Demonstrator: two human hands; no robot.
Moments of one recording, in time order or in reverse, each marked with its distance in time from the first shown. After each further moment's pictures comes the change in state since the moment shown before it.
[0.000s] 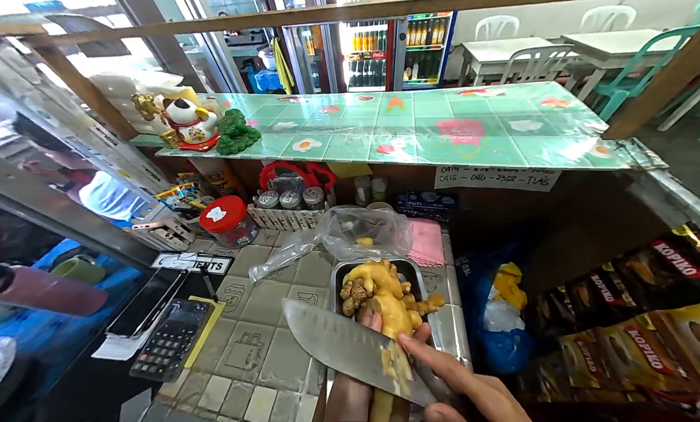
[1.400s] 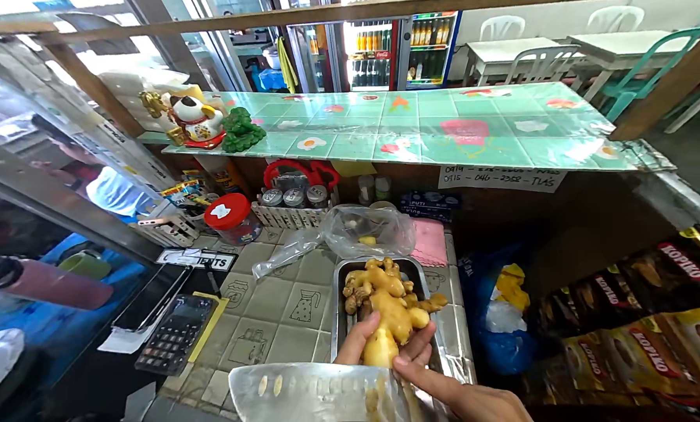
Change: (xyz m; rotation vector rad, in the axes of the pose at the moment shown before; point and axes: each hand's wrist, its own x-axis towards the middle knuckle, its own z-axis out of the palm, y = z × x) left_hand 0.002 0.021 0.010 0.018 0.035 -0.167; right_hand -0.004 -0.014 0.007 -0.109 0.033 -0.119
